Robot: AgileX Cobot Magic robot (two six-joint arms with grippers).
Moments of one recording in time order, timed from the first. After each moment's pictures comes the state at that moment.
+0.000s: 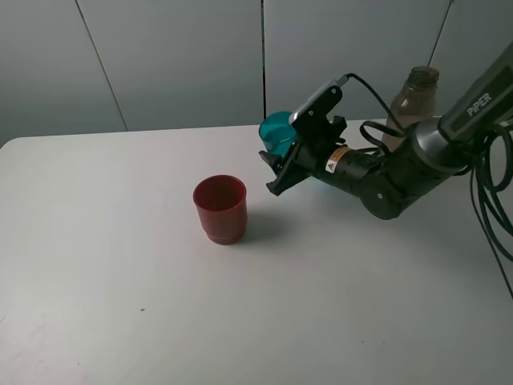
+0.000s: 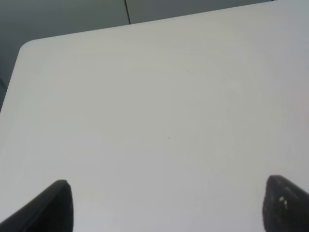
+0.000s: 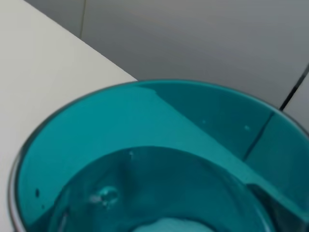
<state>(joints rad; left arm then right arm) -0.15 0.00 -0.51 0.14 1.08 -0.05 0.47 2.14 -0.84 -0.18 -0.91 -0.29</state>
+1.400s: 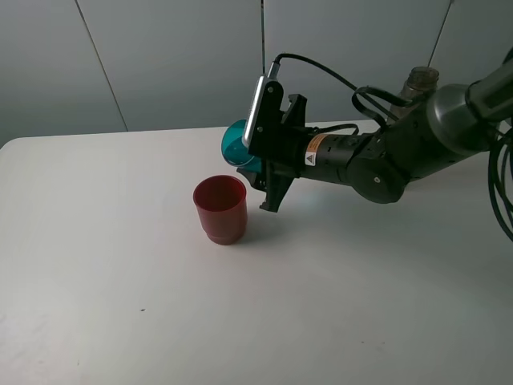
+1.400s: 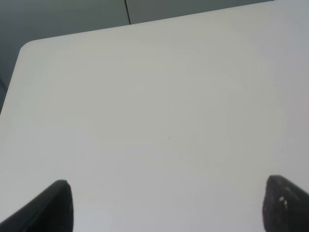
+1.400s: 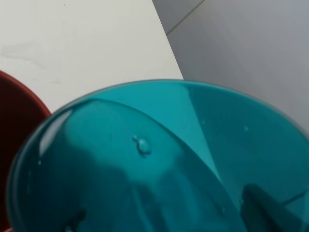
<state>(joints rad) -0.15 0.00 -0.51 0.14 1.08 -0.04 0.60 1.97 -0.84 -0.26 -0.61 -0.67</state>
